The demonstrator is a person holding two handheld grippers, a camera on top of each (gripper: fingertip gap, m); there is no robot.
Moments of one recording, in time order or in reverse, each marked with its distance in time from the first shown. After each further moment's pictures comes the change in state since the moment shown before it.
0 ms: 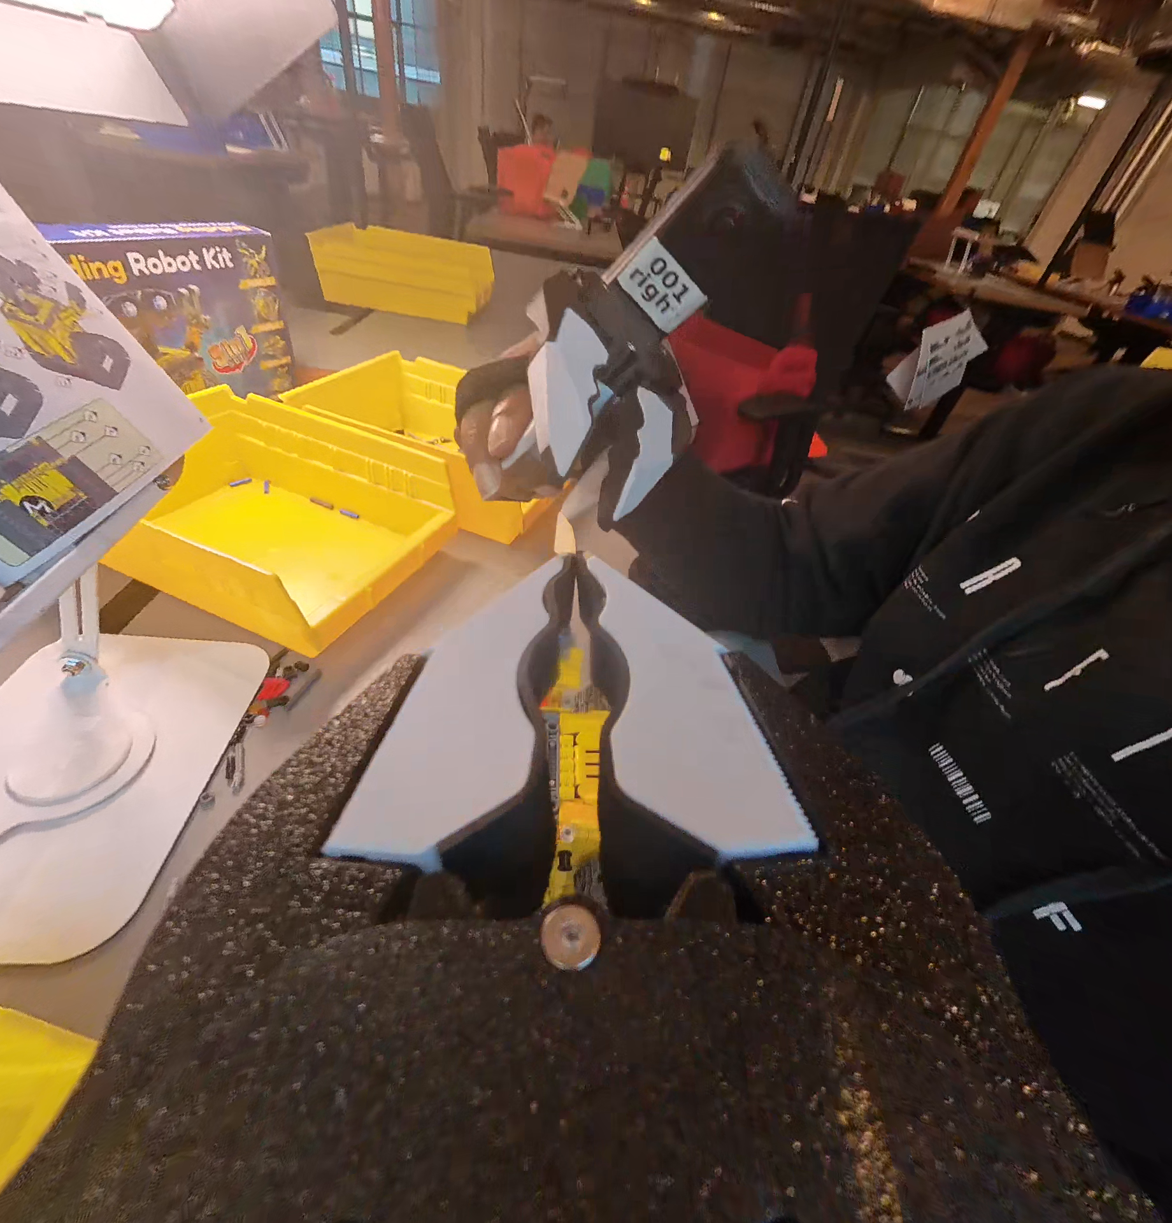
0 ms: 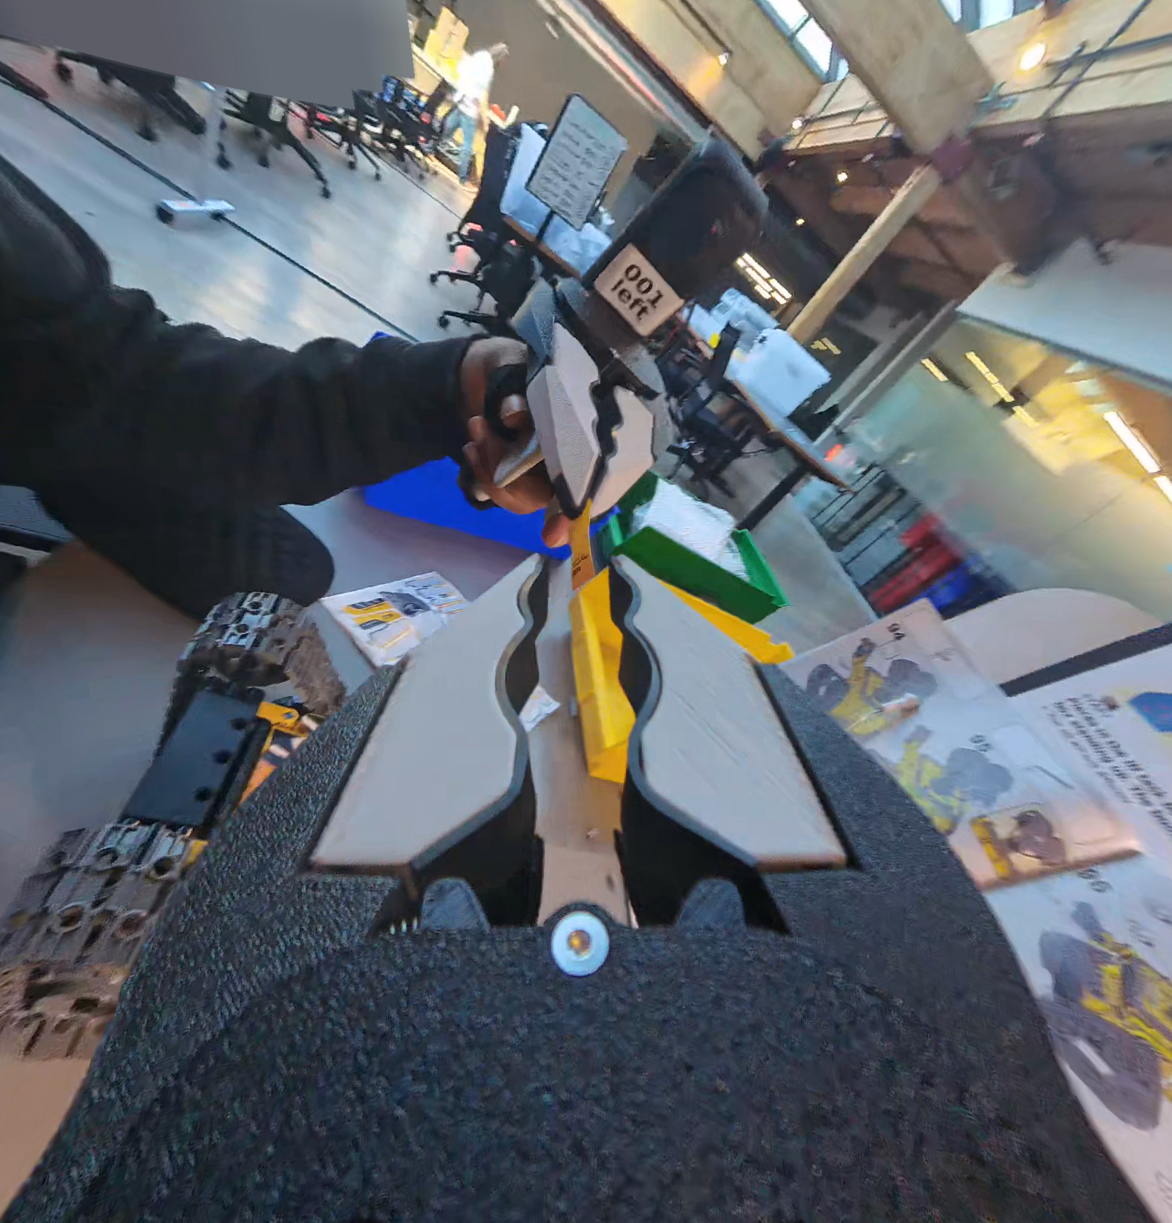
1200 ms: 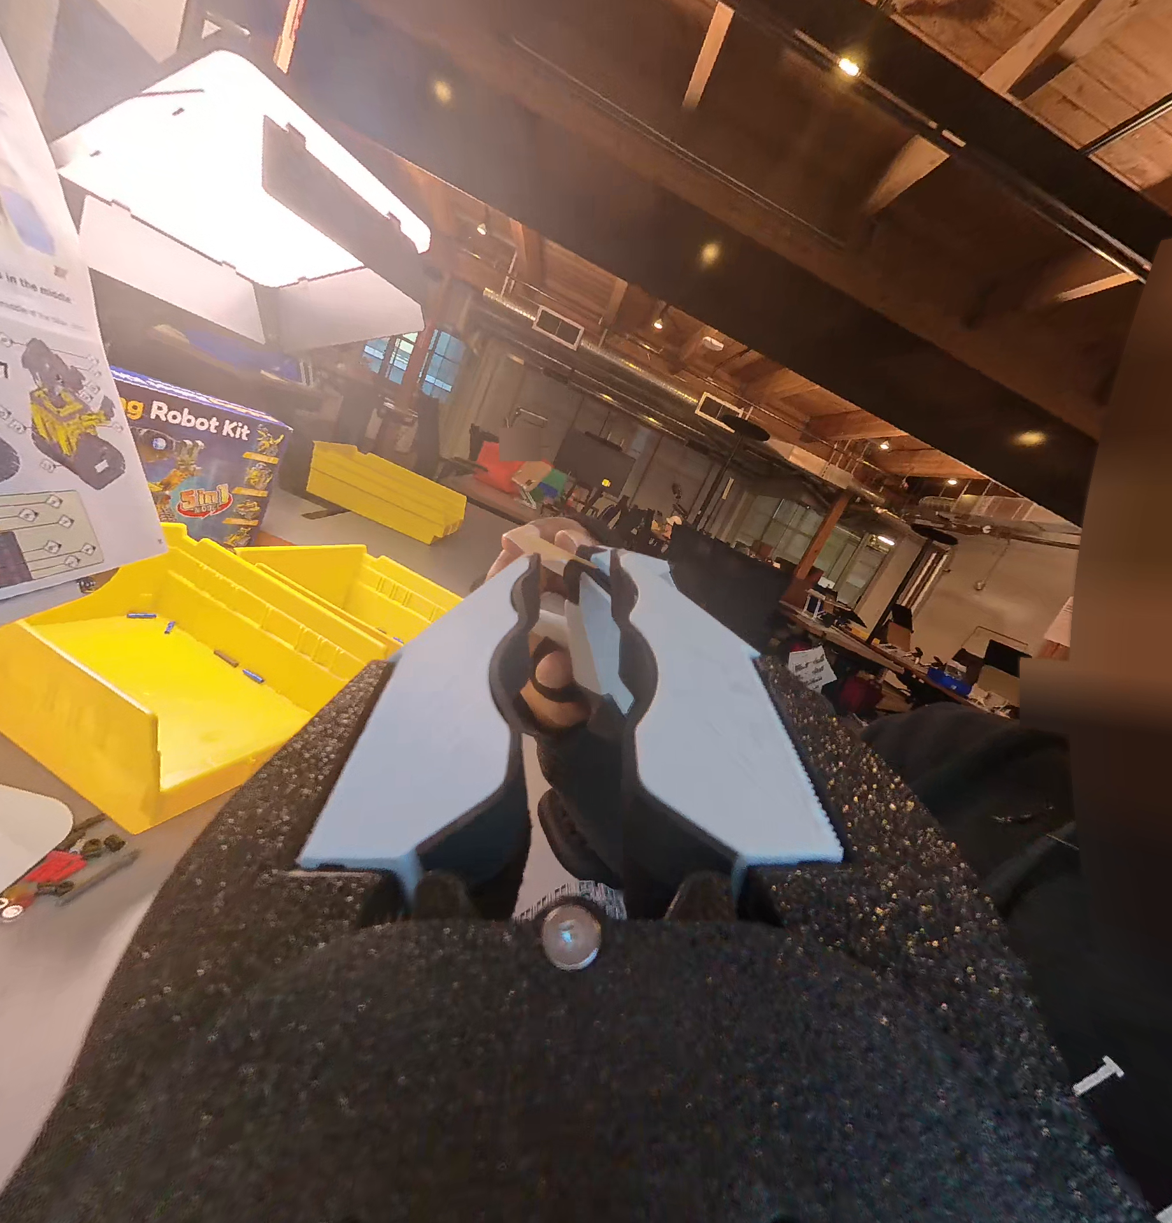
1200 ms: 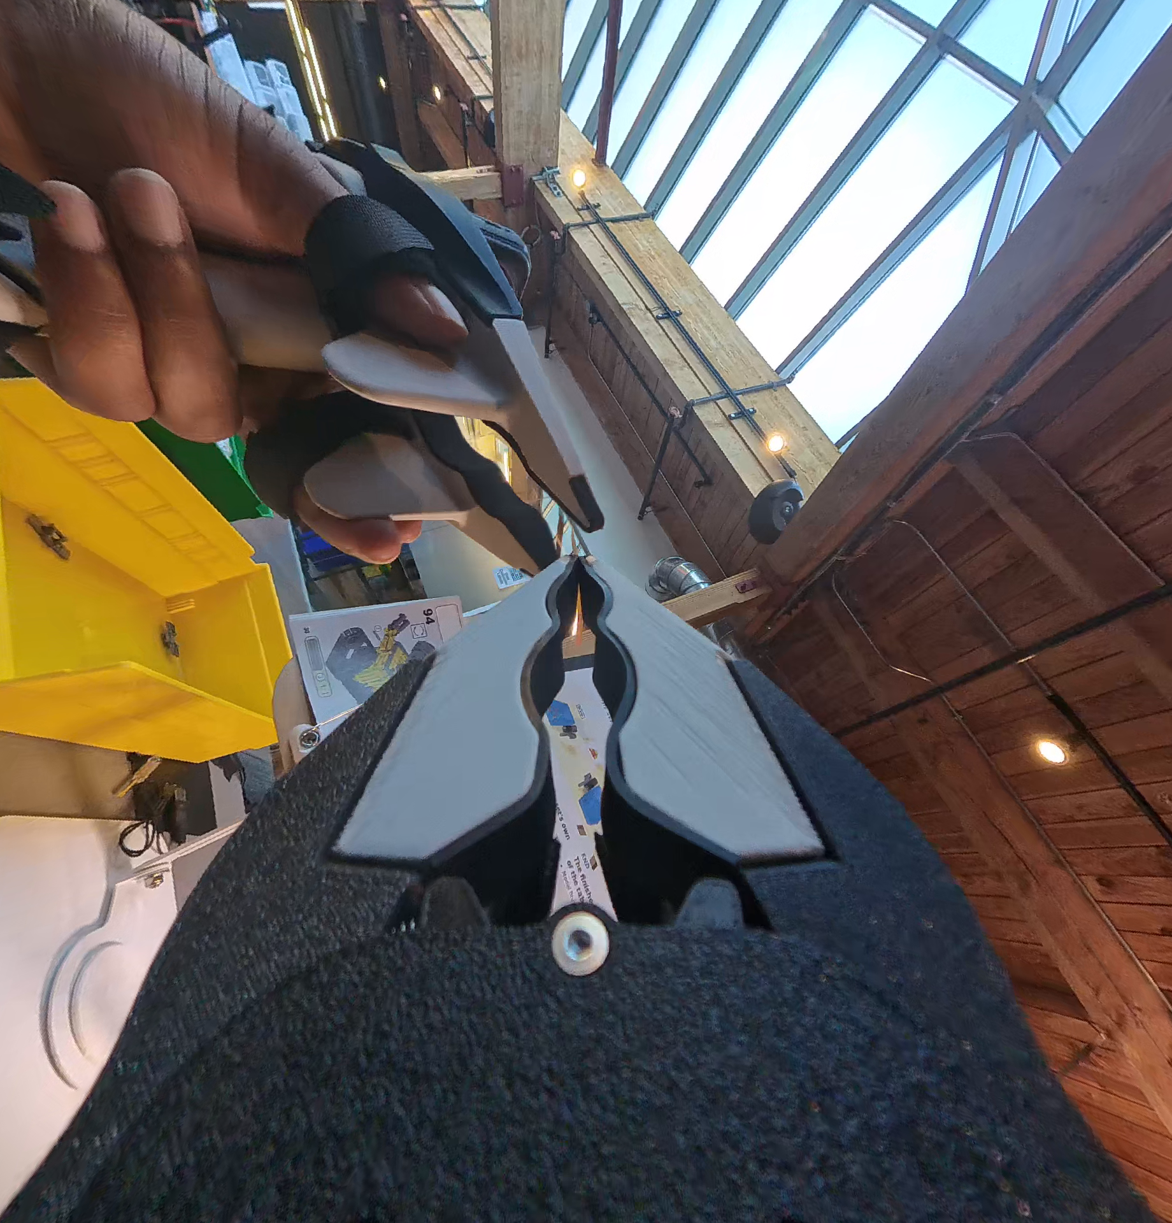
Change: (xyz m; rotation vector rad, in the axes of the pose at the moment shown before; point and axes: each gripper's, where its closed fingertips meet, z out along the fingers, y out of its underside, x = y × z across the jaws) left arm -0.017 -0.054 0.010 0.466 0.049 -0.302; right arm 0.045 -0.026 0.004 -0.161 0.686 -0.892
